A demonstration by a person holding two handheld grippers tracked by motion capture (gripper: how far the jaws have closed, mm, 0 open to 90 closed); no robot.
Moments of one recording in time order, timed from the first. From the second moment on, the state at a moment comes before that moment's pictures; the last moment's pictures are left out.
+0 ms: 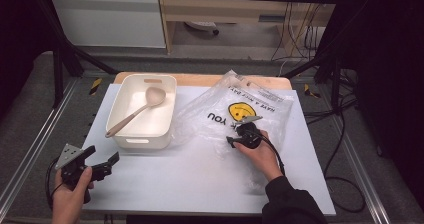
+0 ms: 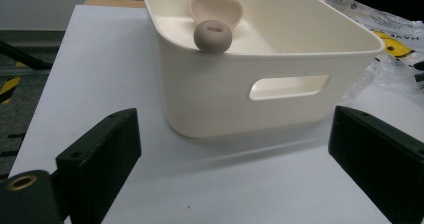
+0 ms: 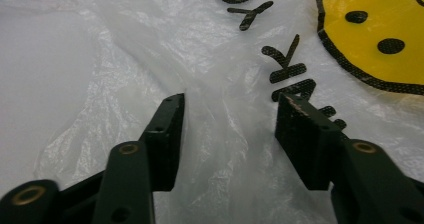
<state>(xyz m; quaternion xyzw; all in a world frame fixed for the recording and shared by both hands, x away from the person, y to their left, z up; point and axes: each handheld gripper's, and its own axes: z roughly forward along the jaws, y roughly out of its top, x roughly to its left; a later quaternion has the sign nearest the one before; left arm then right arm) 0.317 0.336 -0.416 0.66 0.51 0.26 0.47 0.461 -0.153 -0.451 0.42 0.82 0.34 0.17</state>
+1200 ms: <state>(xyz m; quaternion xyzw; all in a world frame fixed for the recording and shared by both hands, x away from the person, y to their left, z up) 0.327 0.200 -0.380 0.72 0.40 0.22 0.52 0.436 -0.163 -0.408 0.42 0.79 0.41 0.17</state>
